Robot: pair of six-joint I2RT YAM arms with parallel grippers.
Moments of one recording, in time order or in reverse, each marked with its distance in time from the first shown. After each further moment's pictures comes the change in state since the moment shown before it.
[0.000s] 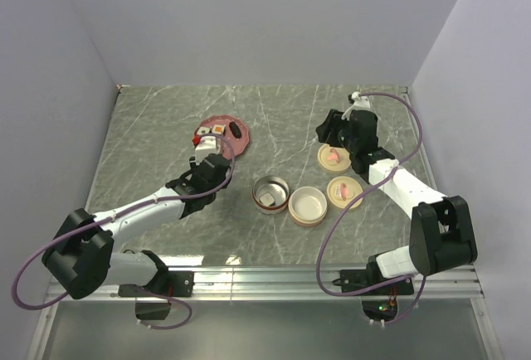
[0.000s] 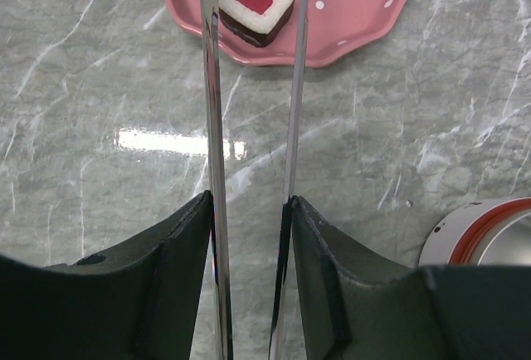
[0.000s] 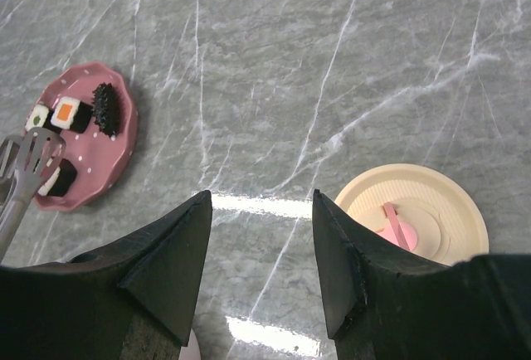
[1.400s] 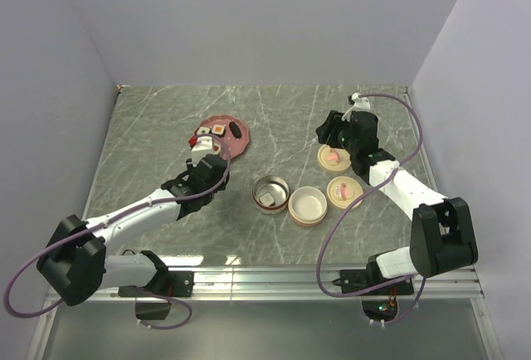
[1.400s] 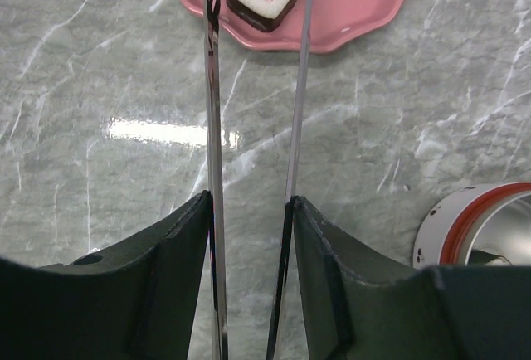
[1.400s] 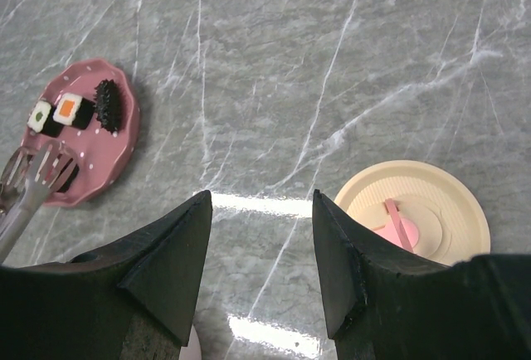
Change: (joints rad) left arm 0.001 -0.055 0.007 -0.089 0.020 -0.044; right arm 0.000 -0.011 -0.013 0.004 -0.007 0.000
